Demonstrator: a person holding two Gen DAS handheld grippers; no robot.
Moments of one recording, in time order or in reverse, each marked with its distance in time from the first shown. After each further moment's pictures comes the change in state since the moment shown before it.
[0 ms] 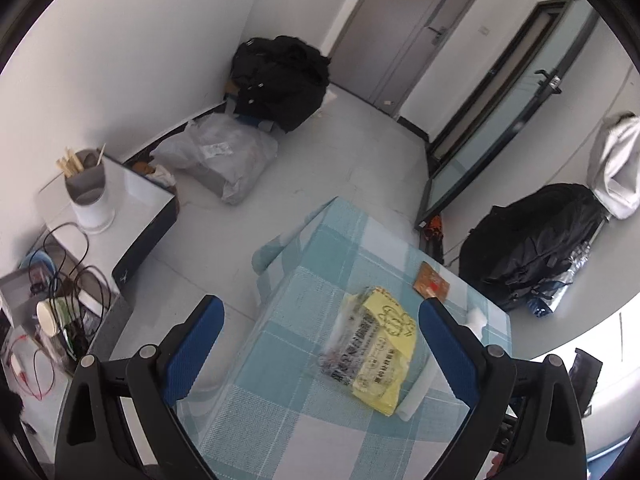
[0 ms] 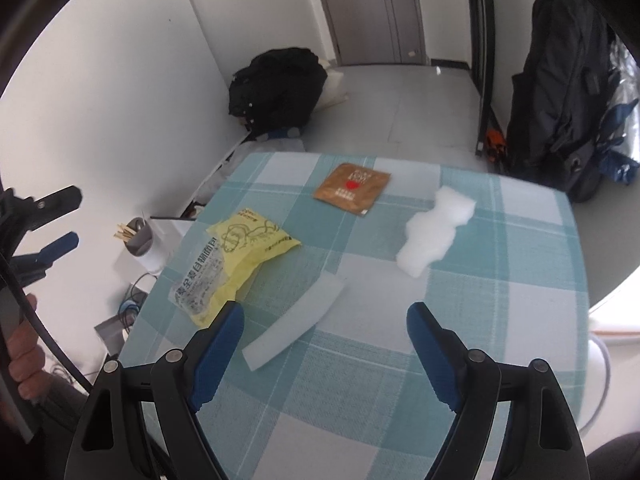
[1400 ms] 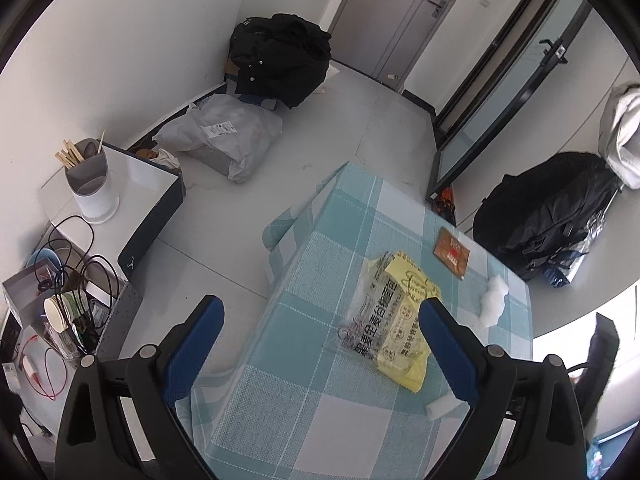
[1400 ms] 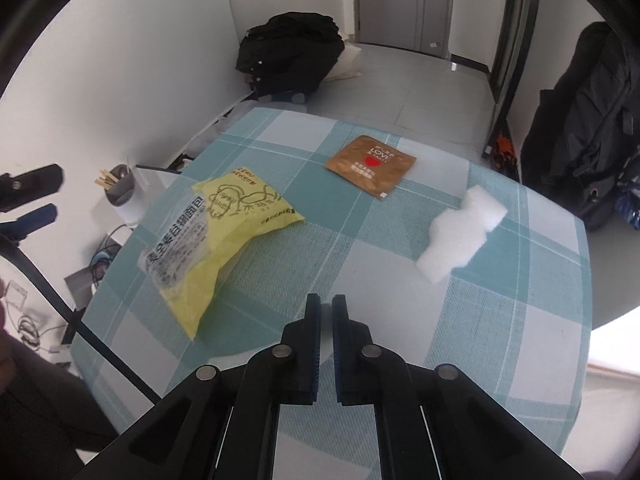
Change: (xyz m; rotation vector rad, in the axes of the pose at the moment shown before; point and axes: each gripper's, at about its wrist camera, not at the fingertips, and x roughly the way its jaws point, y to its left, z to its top) left arm 0.016 0.004 -0.014 0.073 0.091 0.032; right arm 0.015 0.015 -0.005 -0.156 0.070 -0.059
